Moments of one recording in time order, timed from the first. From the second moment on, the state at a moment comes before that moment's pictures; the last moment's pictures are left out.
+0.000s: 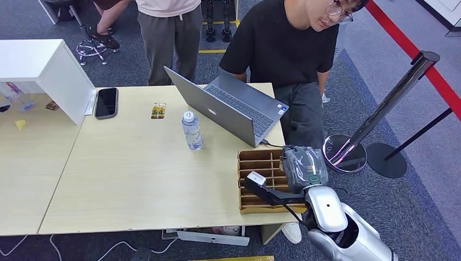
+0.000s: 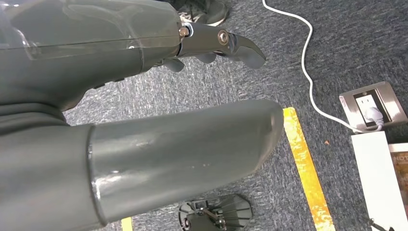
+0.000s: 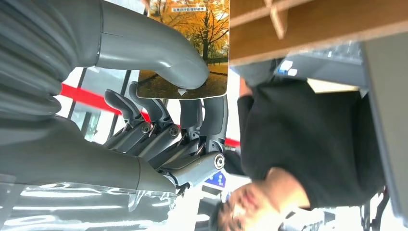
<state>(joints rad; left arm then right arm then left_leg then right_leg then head) -0.14 -0.01 -0.95 -0.24 0.59 0.44 -0.12 -0.24 -0.42 0.71 -1.86 1.12 0.12 0.65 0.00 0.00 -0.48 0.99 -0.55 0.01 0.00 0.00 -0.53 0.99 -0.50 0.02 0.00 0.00</state>
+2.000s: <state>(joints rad) -0.18 -0.02 -0.98 -0.25 0.53 0.41 -0.07 -0.37 -0.57 0.52 -1.56 1.08 -0.19 0.59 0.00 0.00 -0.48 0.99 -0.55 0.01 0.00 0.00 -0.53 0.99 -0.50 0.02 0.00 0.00</state>
